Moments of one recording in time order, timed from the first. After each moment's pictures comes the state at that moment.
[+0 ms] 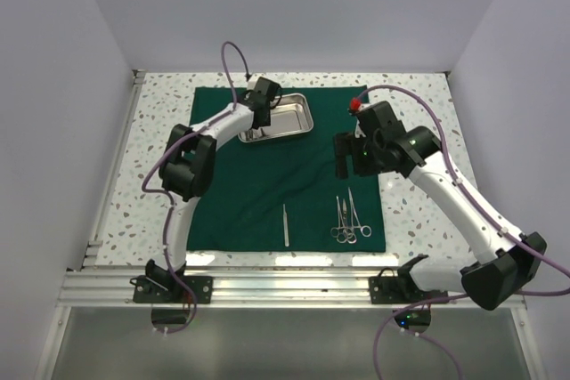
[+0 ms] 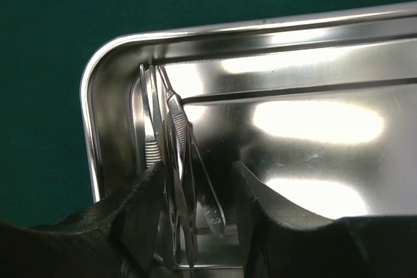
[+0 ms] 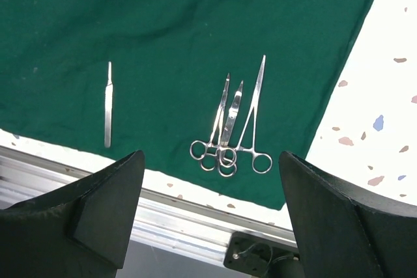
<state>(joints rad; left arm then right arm) -0.46 2.27 1.82 -0.43 -0.48 -0.41 0.53 1.29 1.33 -1.04 0.06 0.34</state>
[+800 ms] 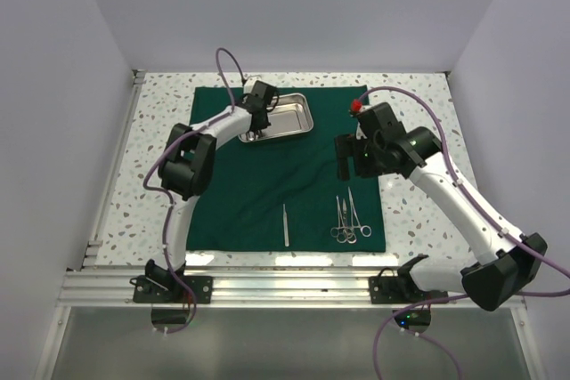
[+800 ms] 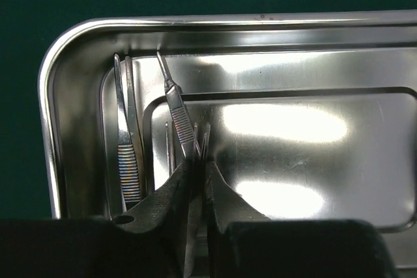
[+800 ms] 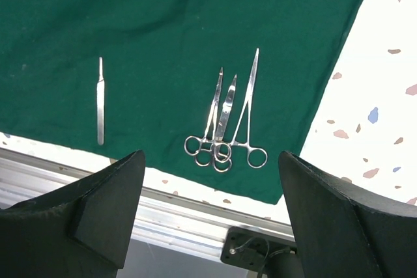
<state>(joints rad) -0.44 2.28 1.75 -0.37 -0.40 -0.52 0.53 1.27 1.32 -1.06 0.08 0.34</state>
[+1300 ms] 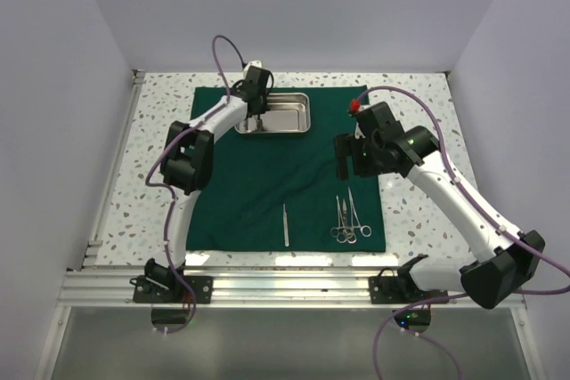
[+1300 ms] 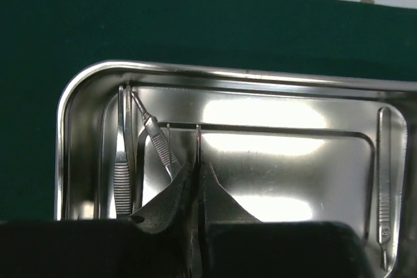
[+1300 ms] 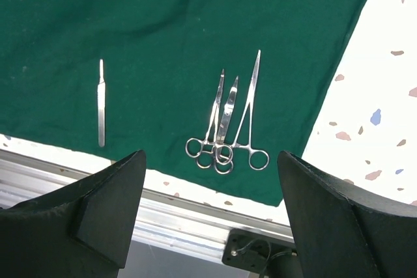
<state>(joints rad) -0.39 2.36 1.93 -0.38 -0.30 -0.43 0.53 1.28 1.32 -1.05 0.08 0.34</state>
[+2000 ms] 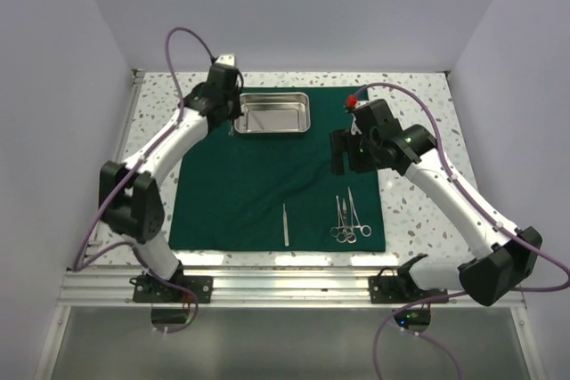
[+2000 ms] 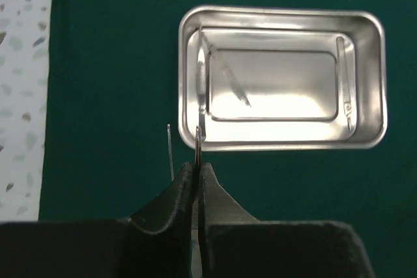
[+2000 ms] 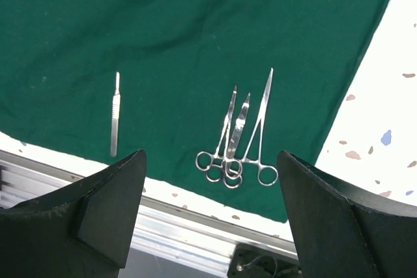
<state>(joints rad) -0.37 1.84 1.63 -0.49 -0.26 -0.34 0.53 1.30 1.32 -0.99 0.05 0.34</state>
